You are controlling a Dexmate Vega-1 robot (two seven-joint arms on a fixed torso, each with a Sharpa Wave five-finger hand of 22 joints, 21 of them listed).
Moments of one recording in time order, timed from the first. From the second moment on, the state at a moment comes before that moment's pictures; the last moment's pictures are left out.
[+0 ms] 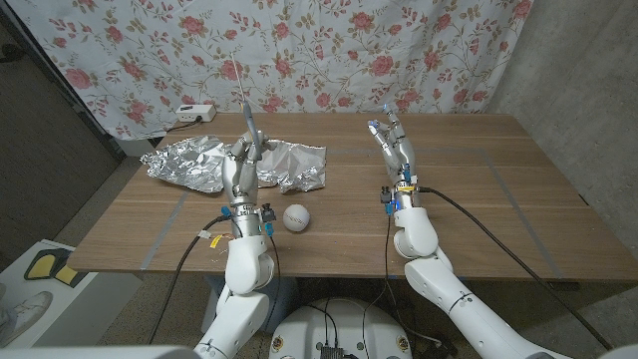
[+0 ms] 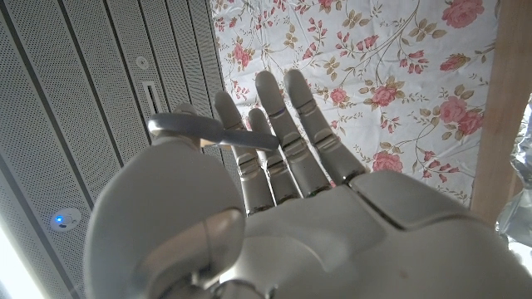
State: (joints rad) left arm 1.29 0.19 0.26 -1.67 -0.21 -0.87 0.36; left_hand 0.96 0.09 0.29 -0.08 0.29 0.83 -0.05 0.68 0.53 0.59 -0.13 0.72 1.18 0.90 -0.19 0.58 0.96 0.64 -0.08 0.84 0.53; right arm -1.04 -0.25 -0.45 -1.48 0.27 0.72 -0.25; right_hand 1.10 0.15 0.19 -0.12 0.20 0.23 -0.17 0.21 0.21 0.56 -0.21 0.60 0.33 0.19 -0.04 0.27 0.42 0.19 0.15 0.19 0.17
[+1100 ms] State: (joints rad) left arm 1.26 0.16 0.27 -1.56 -0.34 -0.91 0.31; left_hand 0.88 -0.13 0.08 -0.04 0.35 0.89 0.01 0.68 0.53 0.68 -0.04 0.87 1.05 1.05 -0.18 0.53 0.87 0.67 -0.11 0.96 0.53; right arm -1.05 -0.26 -0.45 -1.51 0.24 0.70 -0.28; right_hand 1.08 0.15 0.19 -0.12 0.20 0.23 -0.17 0.21 0.21 0.56 -0.21 0.58 0.32 0.19 -0.04 0.27 0.42 0.19 0.15 0.19 0.17
